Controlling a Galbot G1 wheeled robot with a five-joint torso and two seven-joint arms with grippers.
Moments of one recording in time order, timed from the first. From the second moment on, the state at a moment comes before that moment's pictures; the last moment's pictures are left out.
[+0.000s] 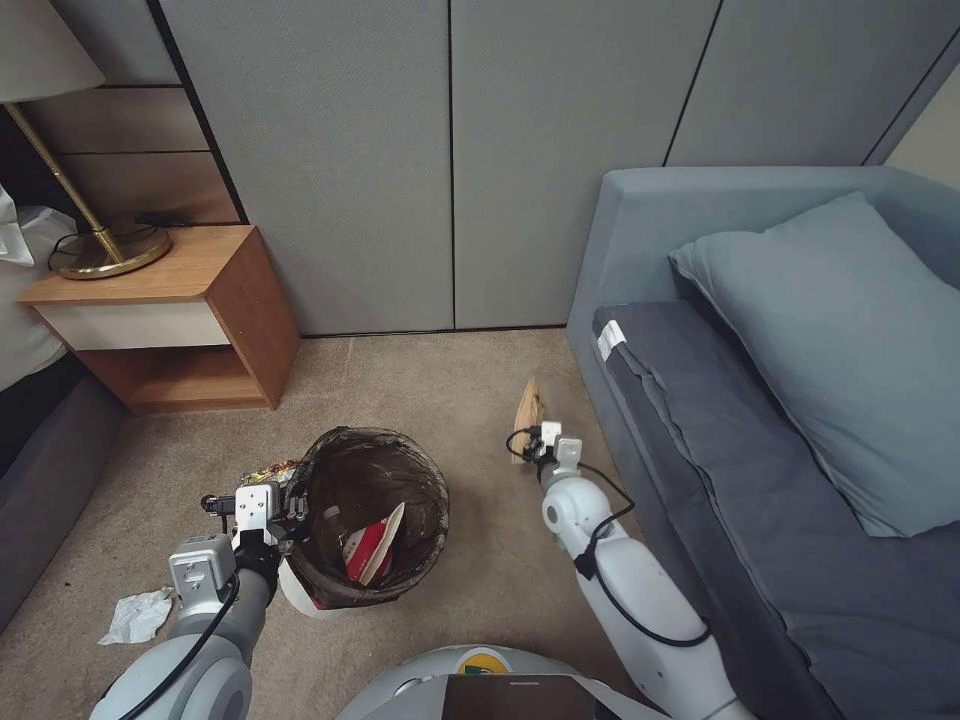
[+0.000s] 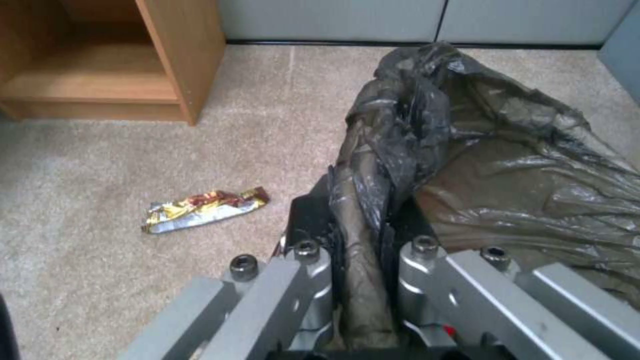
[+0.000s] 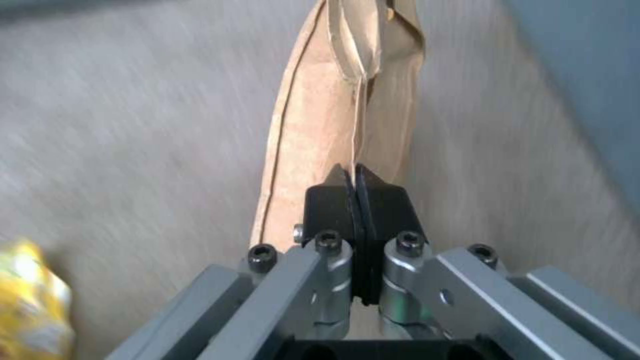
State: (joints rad) left arm 1.86 -1.43 -0.69 -2.50 -0.33 0.61 -0.16; right arm -1.05 1.33 0.16 1.62 0.54 -0.42 0.40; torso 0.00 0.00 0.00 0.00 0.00
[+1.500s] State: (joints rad) left arm 1.85 -1.42 -0.67 -2.50 -0.33 0.62 -0.16; right arm -1.05 0.91 0.04 2.48 0.95 -0.61 0.16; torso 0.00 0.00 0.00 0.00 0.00
